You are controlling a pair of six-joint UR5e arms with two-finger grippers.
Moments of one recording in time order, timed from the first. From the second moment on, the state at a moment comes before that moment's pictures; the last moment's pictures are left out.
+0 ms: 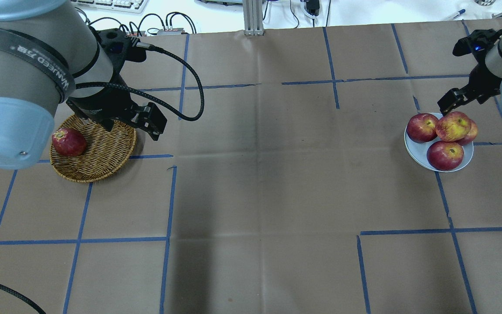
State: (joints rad) left arm -1.64 -1.48 -1.73 -1.44 1.62 0.17; right arm 1.19 -1.38 1.79 -2.13 -1.61 -0.64
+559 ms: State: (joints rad) left arm -1.64 -1.48 -1.73 -1.44 1.62 0.17; right arm 1.37 -1.56 1.74 -1.83 -1.61 -0.36
